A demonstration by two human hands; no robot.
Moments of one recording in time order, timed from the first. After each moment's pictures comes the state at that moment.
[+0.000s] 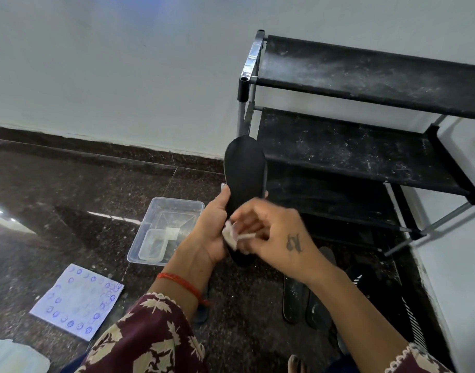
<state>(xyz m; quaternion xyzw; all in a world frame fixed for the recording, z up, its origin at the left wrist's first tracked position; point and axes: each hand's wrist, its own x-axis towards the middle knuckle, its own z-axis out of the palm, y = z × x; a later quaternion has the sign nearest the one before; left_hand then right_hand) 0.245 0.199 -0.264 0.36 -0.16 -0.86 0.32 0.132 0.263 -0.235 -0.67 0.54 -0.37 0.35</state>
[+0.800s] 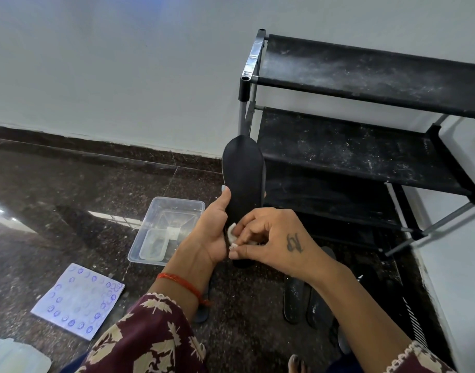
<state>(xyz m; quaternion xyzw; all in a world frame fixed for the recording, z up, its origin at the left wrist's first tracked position) 0.247 0.199 -0.265 0.39 -0.16 -0.85 0.31 0.129 0.260 -0.236 -0.71 0.54 -0.30 0.34</state>
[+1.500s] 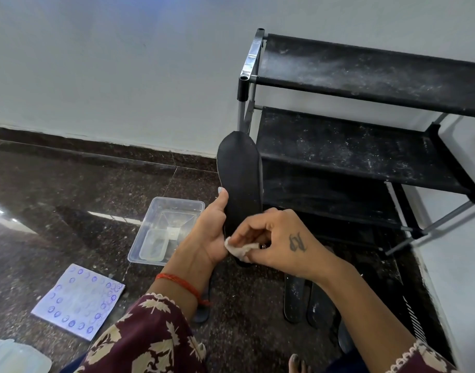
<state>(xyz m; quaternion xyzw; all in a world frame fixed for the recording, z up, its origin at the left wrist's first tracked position) 0.247 0.199 -0.264 0.39 -0.15 -0.85 0.33 0.126 0.264 -0.230 -0.71 0.52 -0.29 0.38</state>
